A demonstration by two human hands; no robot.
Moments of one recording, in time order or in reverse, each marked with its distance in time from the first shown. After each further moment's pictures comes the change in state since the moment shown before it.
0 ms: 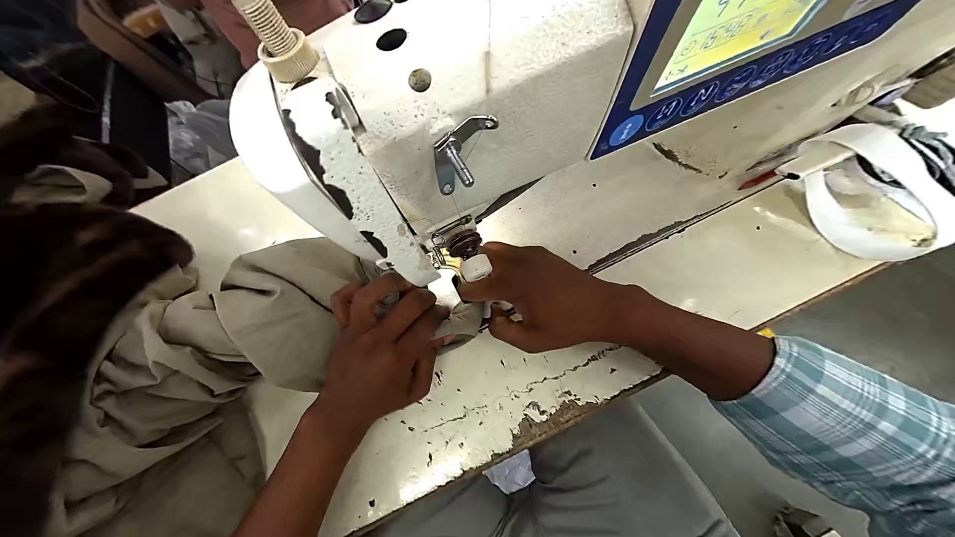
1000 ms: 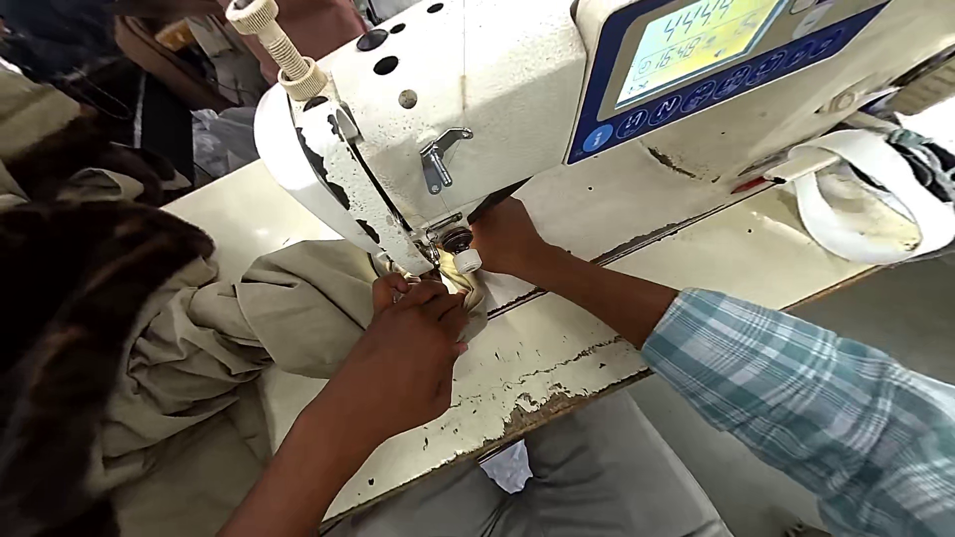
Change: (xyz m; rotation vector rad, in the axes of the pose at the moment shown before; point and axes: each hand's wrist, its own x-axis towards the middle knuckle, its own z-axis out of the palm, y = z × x) left_hand 0.038 0.036 -0.032 -0.031 -0.507 0.020; right_hand 0.059 0.008 -0.004 -0.028 0.152 0.605
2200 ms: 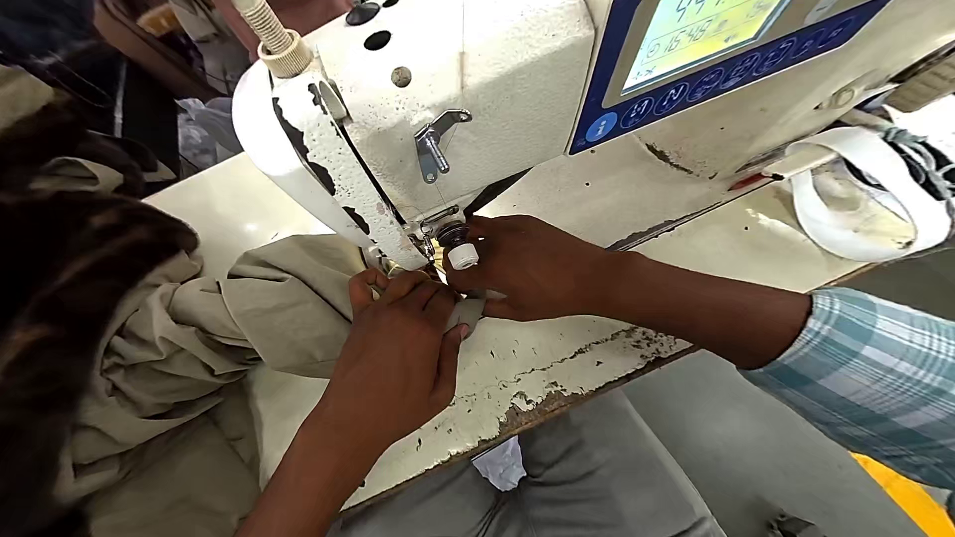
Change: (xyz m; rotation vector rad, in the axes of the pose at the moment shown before) left_hand 0.000 0.008 0.004 0.005 0.152 -0.168; right_hand -0.030 0.013 -0.030 -0.273 -0.227 -0.815
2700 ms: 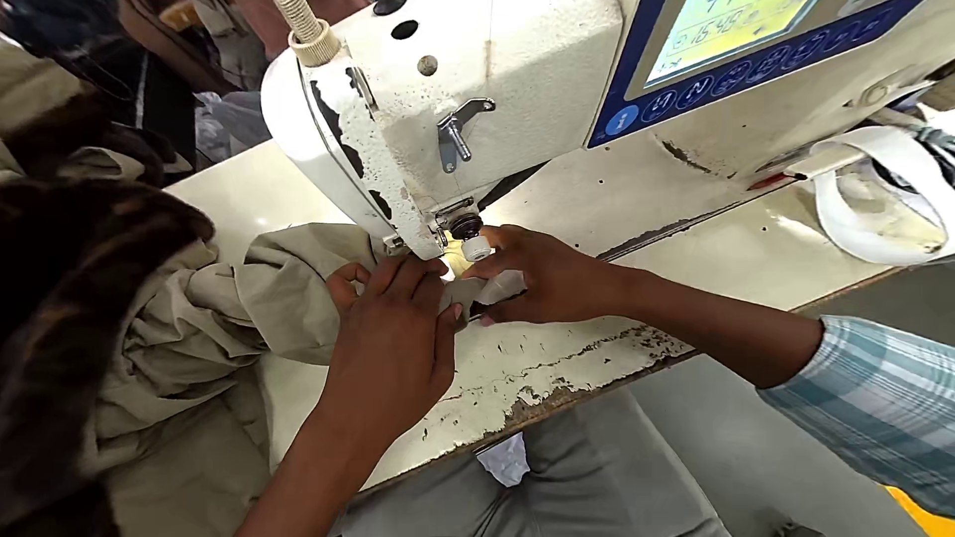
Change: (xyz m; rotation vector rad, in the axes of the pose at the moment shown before) left_hand -0.003 0.005 -0.014 0.061 0.057 -0.145; right_hand -0.022 -0.005 0.022 0.547 0.053 0.374
